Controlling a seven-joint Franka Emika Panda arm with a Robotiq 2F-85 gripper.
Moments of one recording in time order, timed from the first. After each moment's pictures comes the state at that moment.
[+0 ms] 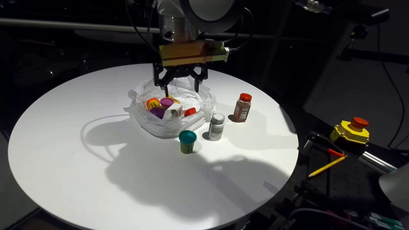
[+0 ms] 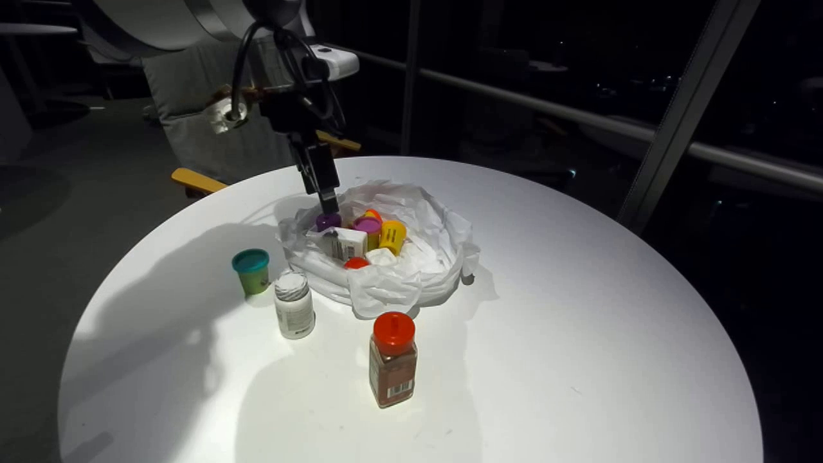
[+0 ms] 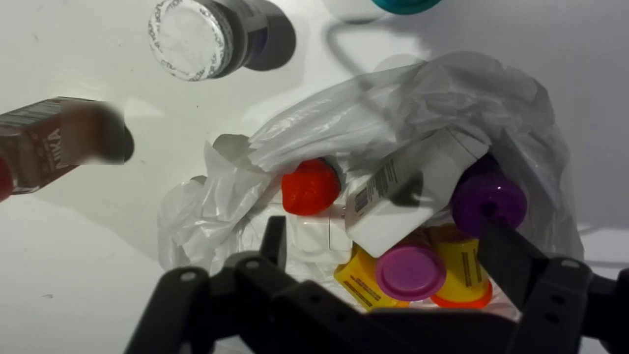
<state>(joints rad) 0.34 0.46 -0.13 -2.01 -0.26 2.49 1.00</state>
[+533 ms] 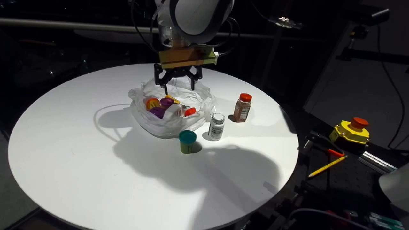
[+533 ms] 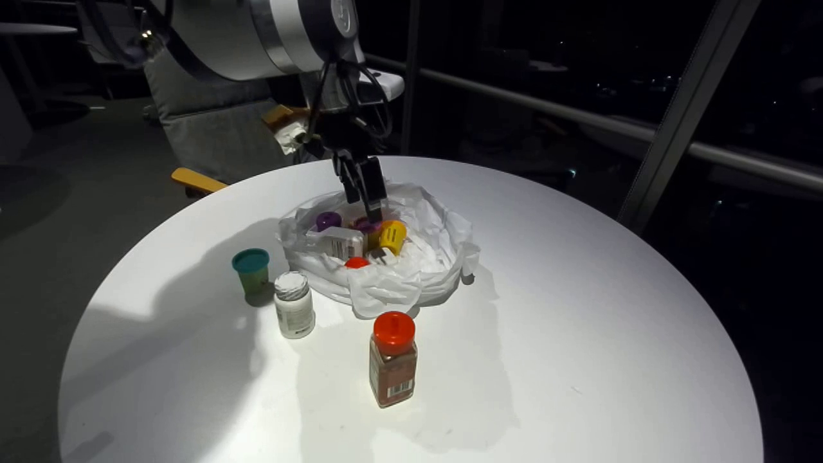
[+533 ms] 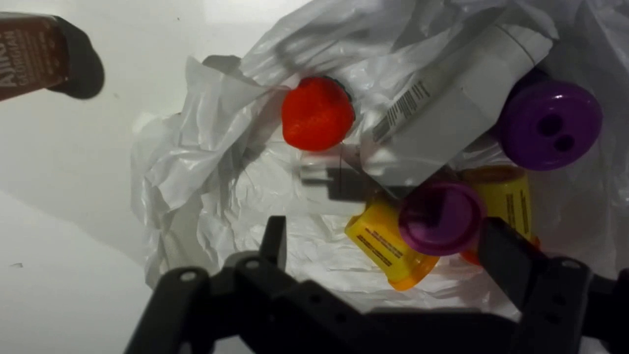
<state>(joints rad) 0.26 0.61 -0.13 -1.84 -0.26 2.49 0.93</state>
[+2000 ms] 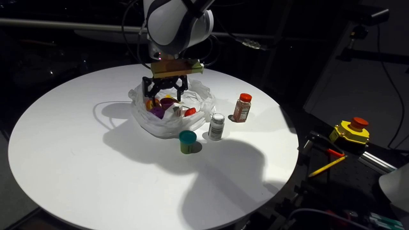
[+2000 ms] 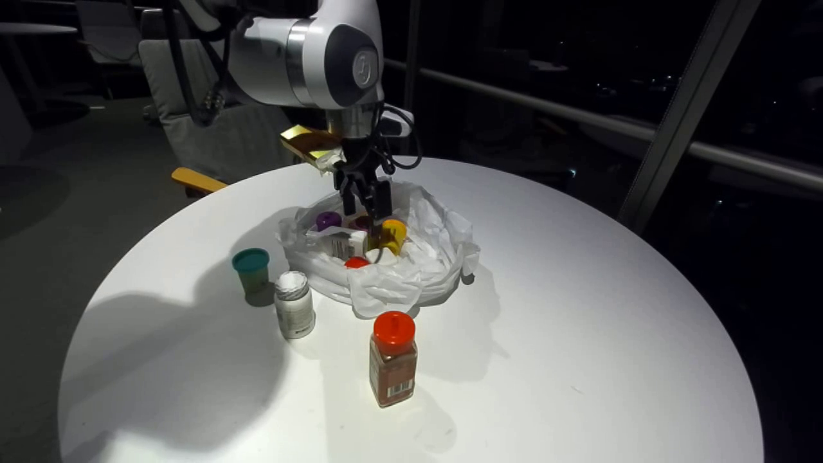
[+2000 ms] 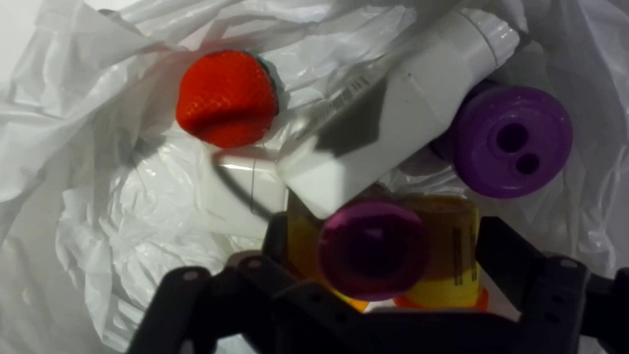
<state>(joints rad) 0.20 0.81 -0.06 -1.60 -0.07 2.43 0.63</state>
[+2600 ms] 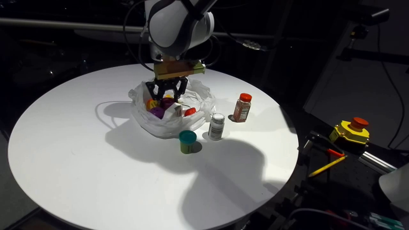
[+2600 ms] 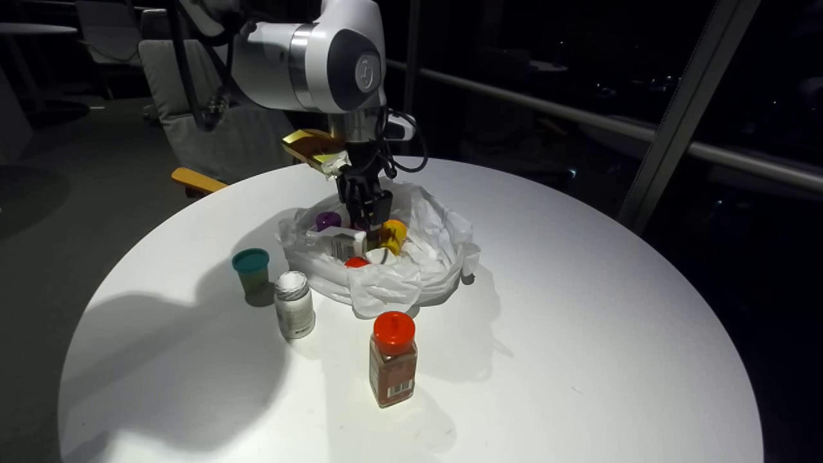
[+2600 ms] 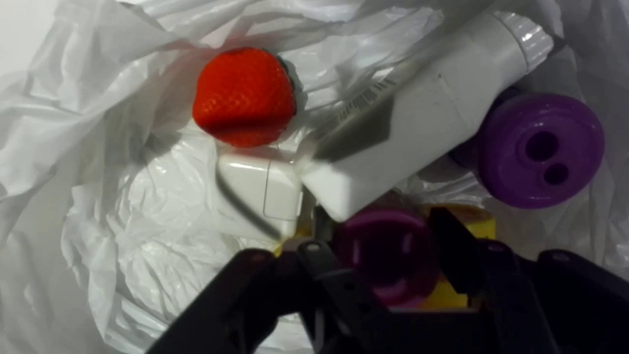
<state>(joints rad) 0.20 0.82 -0.07 -1.60 -0.07 2.42 0.59</state>
